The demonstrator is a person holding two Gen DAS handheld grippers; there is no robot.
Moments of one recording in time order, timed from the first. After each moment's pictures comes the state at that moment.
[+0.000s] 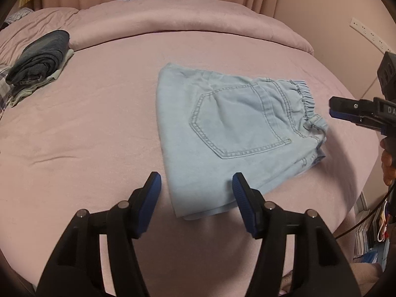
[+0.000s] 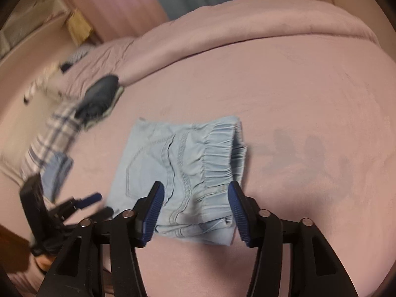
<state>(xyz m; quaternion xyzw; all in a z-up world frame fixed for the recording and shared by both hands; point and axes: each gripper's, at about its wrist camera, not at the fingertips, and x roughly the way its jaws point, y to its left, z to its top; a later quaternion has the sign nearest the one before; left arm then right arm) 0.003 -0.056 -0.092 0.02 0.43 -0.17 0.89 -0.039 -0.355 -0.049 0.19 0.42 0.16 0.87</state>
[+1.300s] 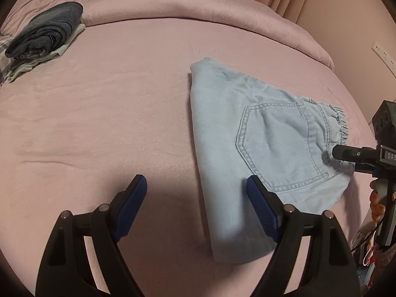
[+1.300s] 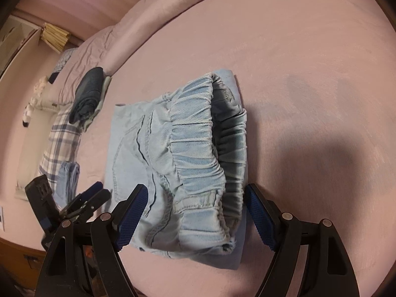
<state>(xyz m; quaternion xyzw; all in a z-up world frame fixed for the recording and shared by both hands) 0.050 -0.028 -0.110 -0.04 0.47 -0.15 0.87 0.010 -0.345 -0.110 0.25 0.51 0.18 0.80</state>
